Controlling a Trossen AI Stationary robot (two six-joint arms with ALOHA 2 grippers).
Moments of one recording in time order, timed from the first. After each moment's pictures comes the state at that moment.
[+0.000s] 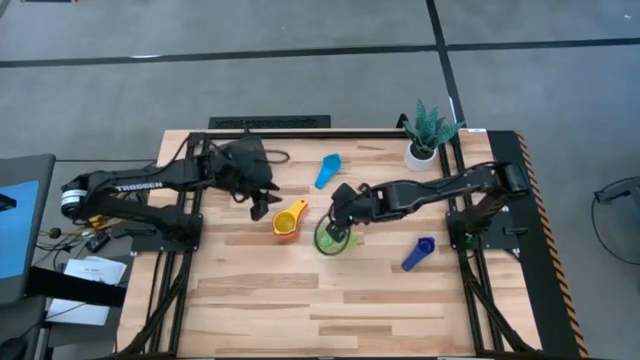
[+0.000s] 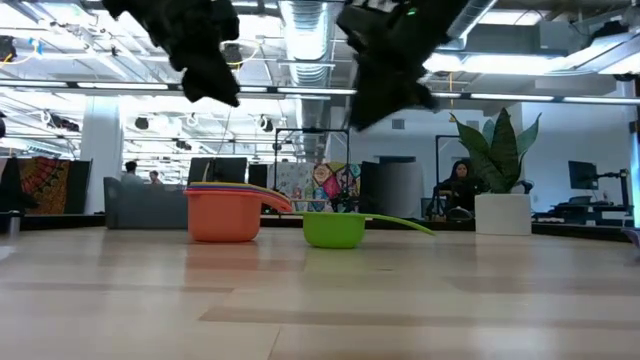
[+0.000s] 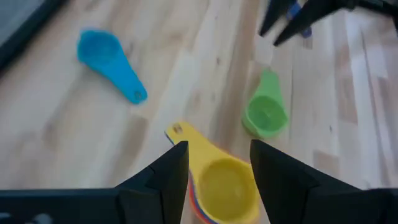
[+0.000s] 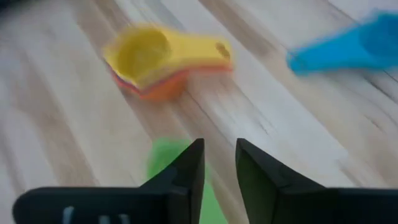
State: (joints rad) left arm 0.25 1.08 0.86 -0.38 0.10 -0.16; right arm 0.08 1.66 1.25 -0.51 0.30 0.68
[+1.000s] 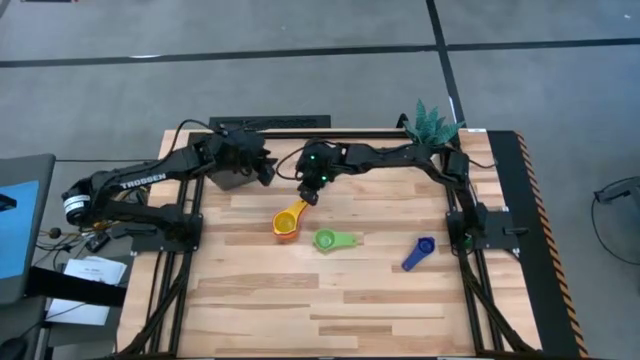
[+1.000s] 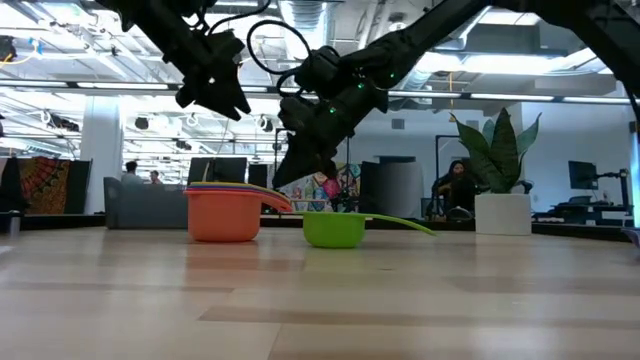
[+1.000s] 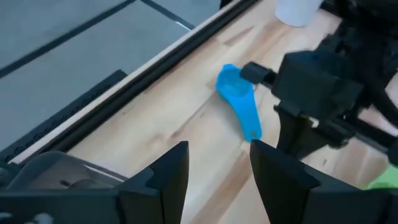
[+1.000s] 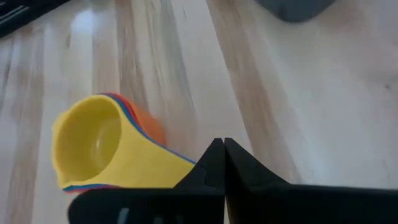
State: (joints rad) left arm 0.48 1.11 0.85 -0.27 -0.14 -0.21; right arm -0.32 2.11 1.56 -0.26 -0.32 0.15
